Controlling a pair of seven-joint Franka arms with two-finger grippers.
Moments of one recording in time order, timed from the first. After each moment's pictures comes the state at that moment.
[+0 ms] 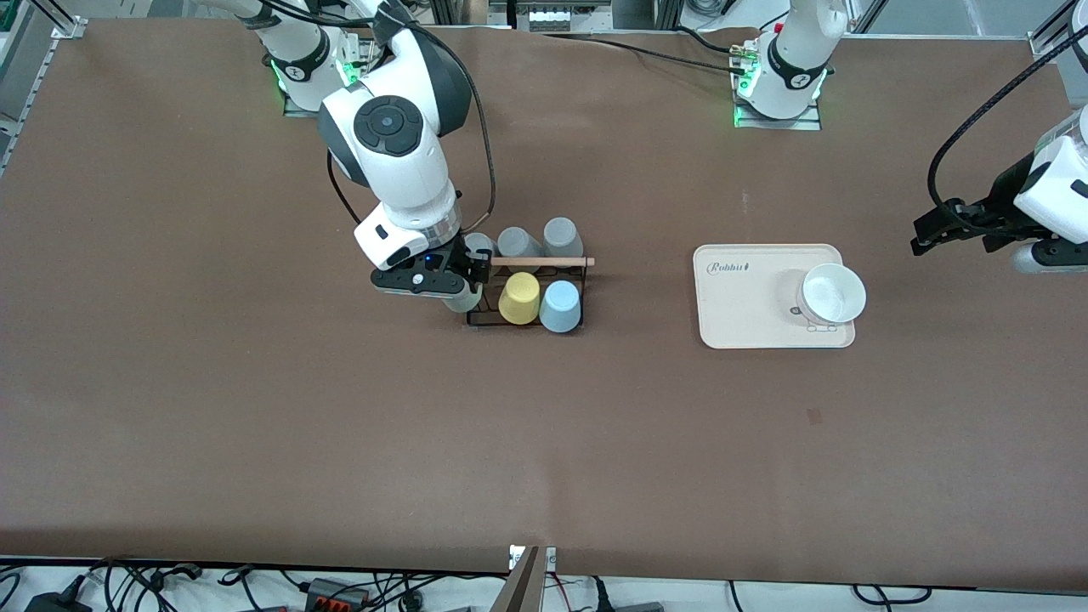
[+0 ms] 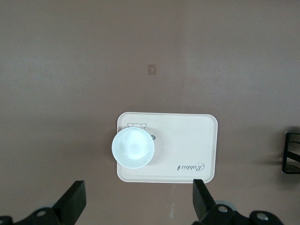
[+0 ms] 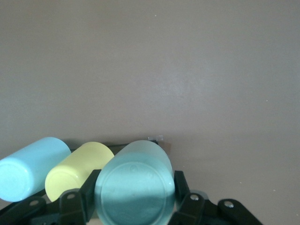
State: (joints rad) left arm 0.00 0.04 0.00 -1.63 -0.01 1.69 -0.07; right arm 0.55 0.38 0.08 -1.68 -0.12 2.19 0.79
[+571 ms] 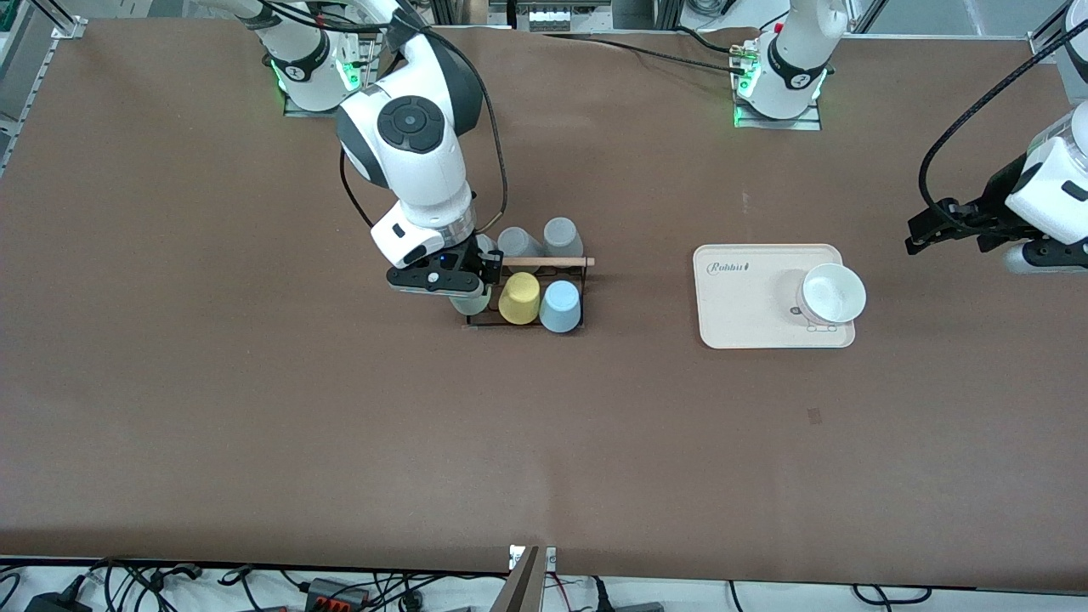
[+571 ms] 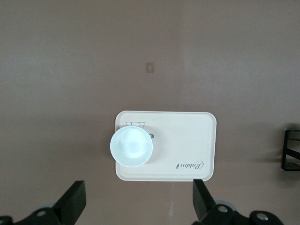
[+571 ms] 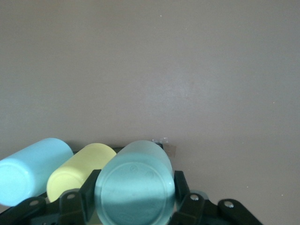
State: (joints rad) left arm -0.01 0.05 0.00 -1.63 -0.01 1.68 -0.07; right arm 0.58 0.41 0.08 -1.68 -0.17 2.21 0.84
